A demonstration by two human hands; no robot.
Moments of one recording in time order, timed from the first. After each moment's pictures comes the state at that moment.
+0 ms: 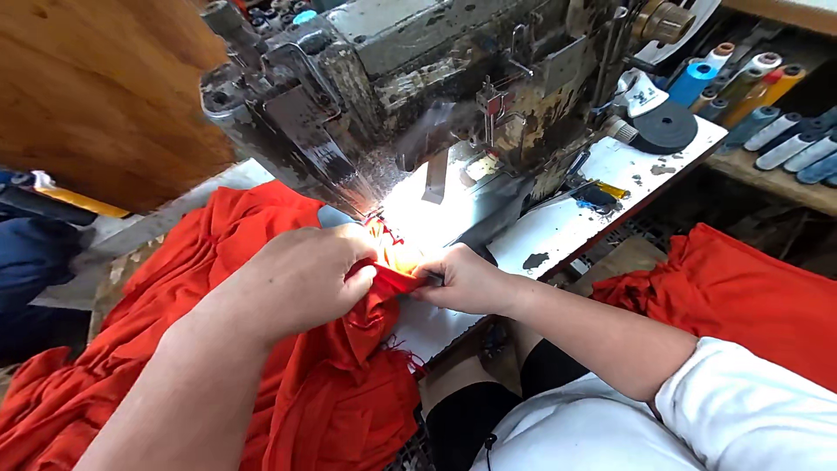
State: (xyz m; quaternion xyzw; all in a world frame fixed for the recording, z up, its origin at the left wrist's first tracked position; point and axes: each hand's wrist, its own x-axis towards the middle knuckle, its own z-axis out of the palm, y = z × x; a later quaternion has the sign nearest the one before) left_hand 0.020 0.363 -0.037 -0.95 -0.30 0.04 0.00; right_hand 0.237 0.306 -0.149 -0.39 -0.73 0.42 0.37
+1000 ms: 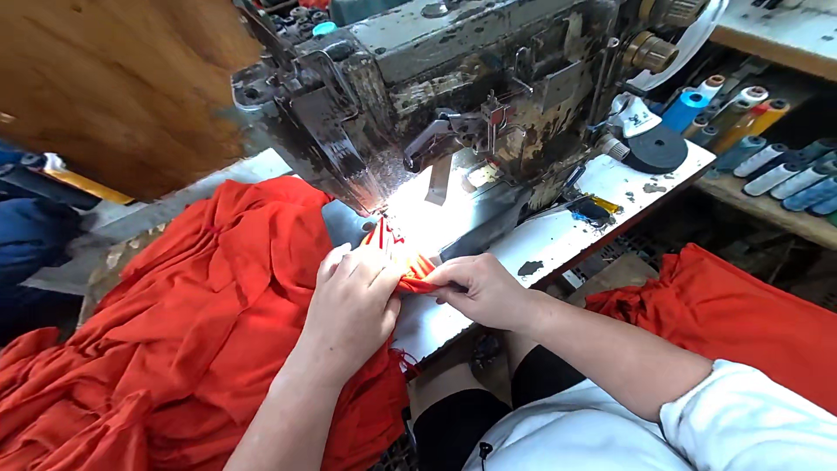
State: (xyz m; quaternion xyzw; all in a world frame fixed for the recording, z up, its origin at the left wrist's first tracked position) left_hand 0.025 0.314 -0.118 -0.92 -0.33 -0.19 0.08; right_hand 0.255 0.281 -0.160 -0.37 -0.77 0.28 0.45
